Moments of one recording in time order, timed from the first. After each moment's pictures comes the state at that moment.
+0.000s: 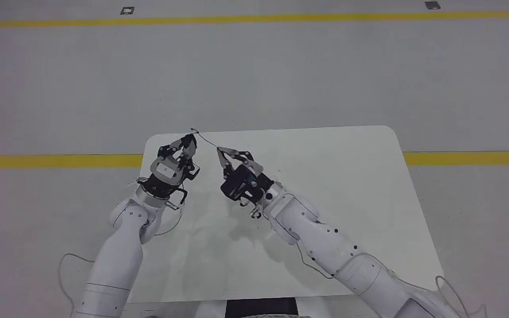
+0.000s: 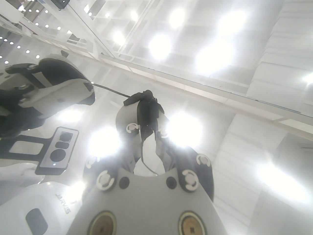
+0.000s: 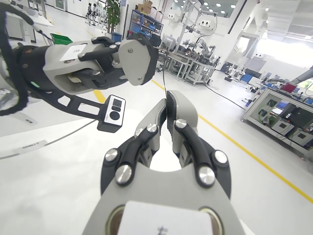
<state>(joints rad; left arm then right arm) 1.50 -1.21 -1.45 -1.59 -1.56 0.34 -0.76 -1.15 -1.32 0.69 -1.52 -1.57 0.06 -0.27</state>
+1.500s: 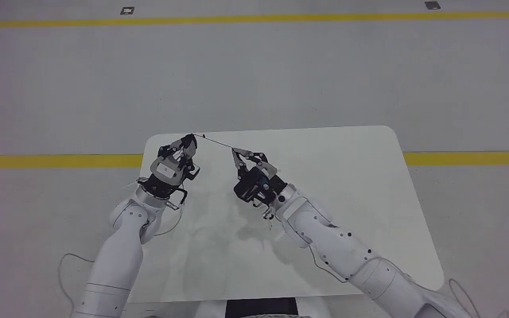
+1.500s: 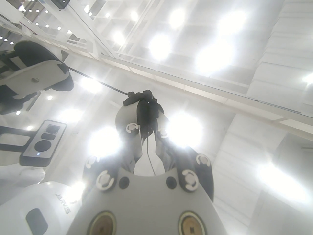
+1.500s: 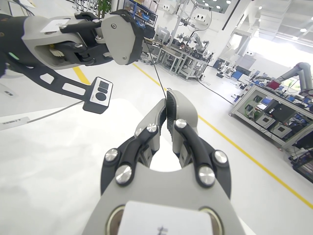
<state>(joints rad) 1.50 -1.21 -1.45 -1.59 -1.56 0.34 -0.76 -1.17 -1.22 0.68 -1.59 -1.57 0.12 -0.24</state>
